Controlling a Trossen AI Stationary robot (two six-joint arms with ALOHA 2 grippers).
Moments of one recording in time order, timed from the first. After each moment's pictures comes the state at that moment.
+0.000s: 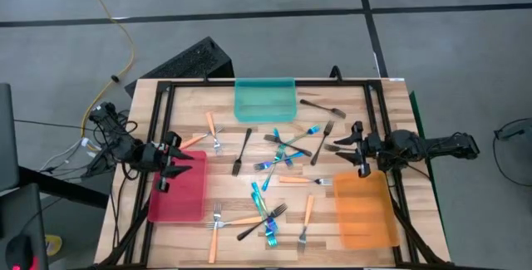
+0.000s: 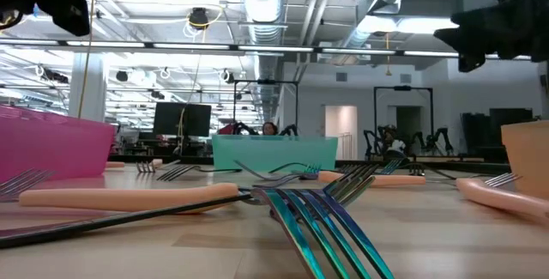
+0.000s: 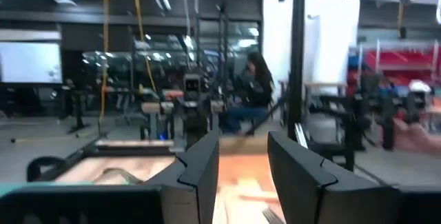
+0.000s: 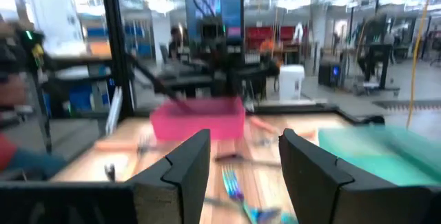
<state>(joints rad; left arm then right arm) -0.77 0.00 0.03 0.28 -0.69 0.16 0.10 0.01 0.01 0.14 0.10 0.04</state>
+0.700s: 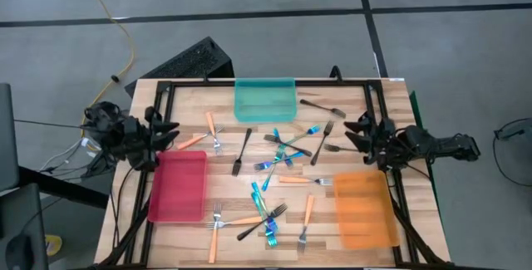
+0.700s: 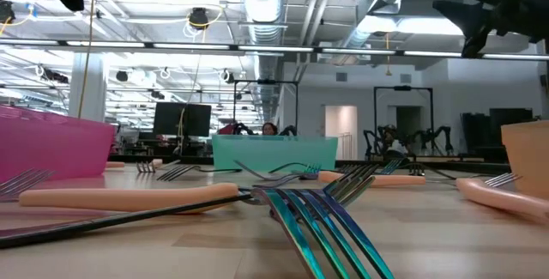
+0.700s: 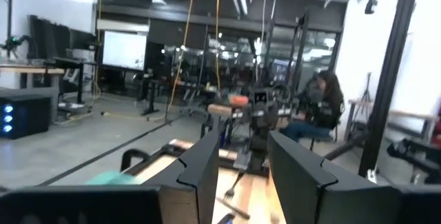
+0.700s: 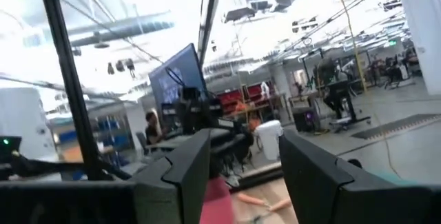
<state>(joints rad) -0.76 0.00 0.35 0.01 -0.98 0.12 0.06 0.01 0.03 0.40 0.27 0.20</state>
